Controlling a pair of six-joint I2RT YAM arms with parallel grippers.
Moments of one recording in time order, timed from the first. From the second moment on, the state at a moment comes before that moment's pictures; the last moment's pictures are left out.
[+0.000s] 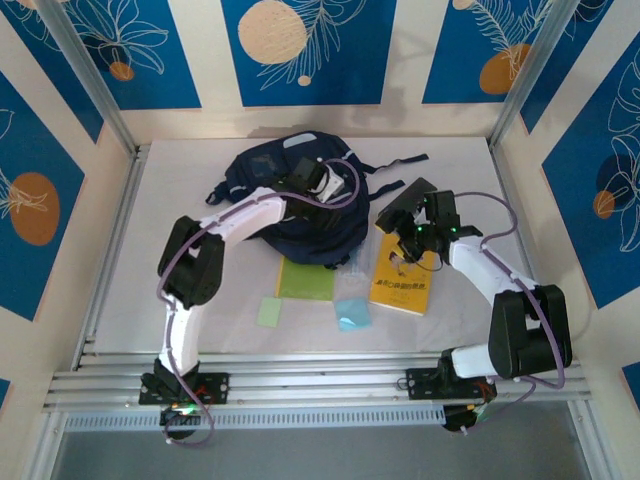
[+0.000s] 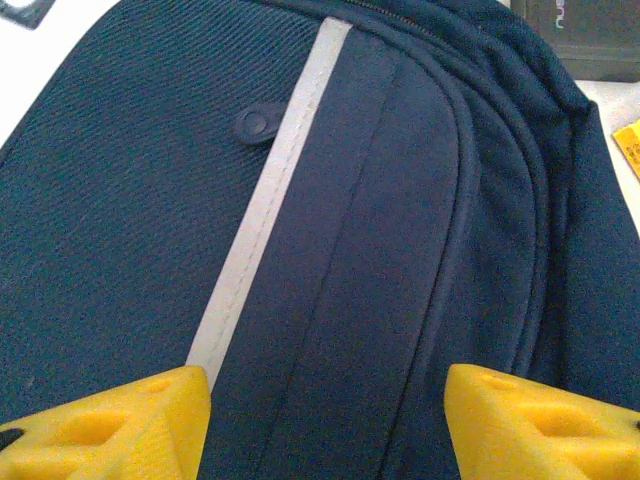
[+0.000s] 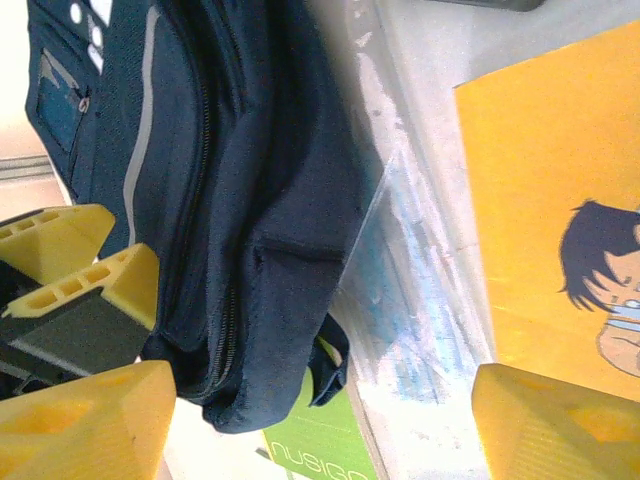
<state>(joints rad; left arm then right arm) -0.64 2.08 1.71 -0.58 0.05 0.10 0.14 1.37 0.82 -0.35 -0.47 0.94</state>
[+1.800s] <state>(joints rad) -0.84 2.08 1.48 -0.33 0.36 -0.60 -0.05 1.30 0.64 -0.49 -0.52 0.68</state>
